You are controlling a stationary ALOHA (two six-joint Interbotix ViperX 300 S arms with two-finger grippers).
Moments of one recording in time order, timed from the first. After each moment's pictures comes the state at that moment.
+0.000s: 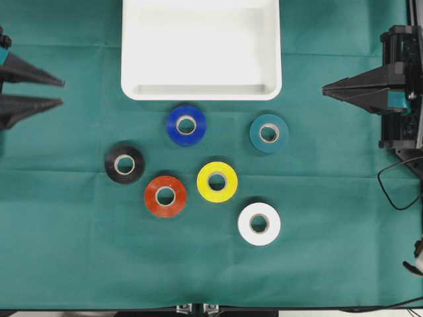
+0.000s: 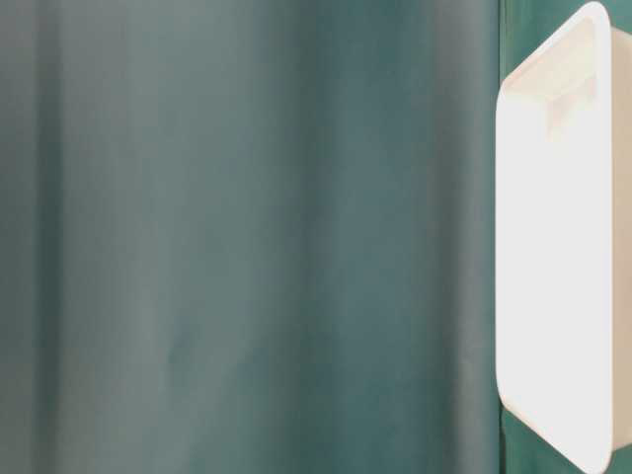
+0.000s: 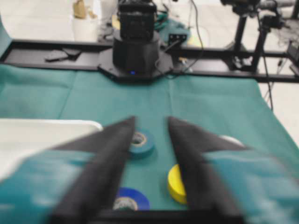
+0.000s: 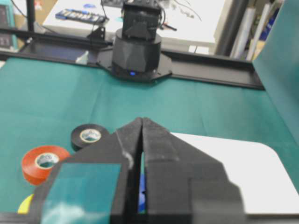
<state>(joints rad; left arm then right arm) -0.03 -0.96 1.18 -0.02 -0.24 -0.02 -0.01 -0.91 1.18 0.00 -0.29 0.02</state>
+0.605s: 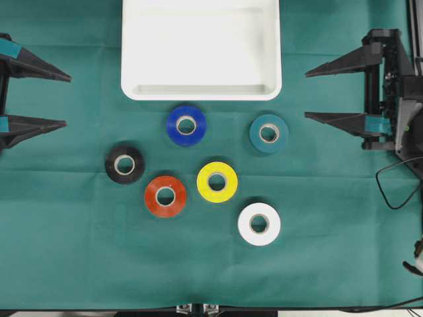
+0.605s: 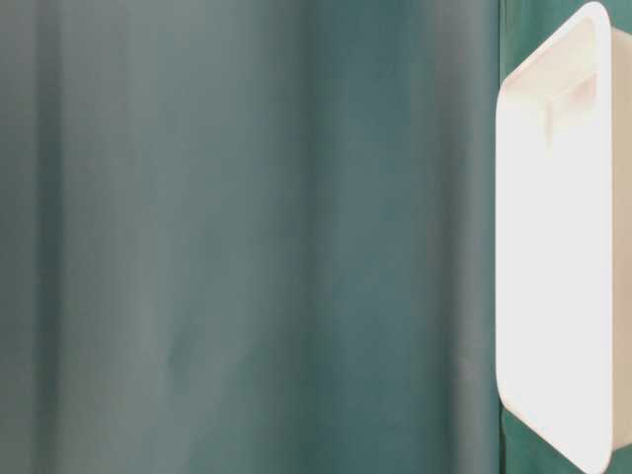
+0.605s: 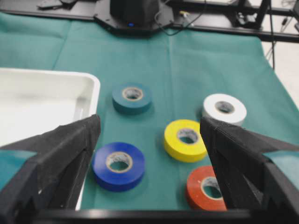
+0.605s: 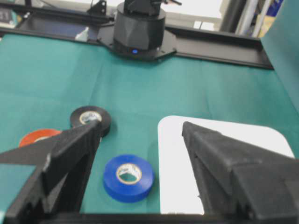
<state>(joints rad) -0.03 -0.96 1.19 -0.03 -0.13 -0.07 -0.01 -0.79 1.13 0.00 -0.28 0.02</state>
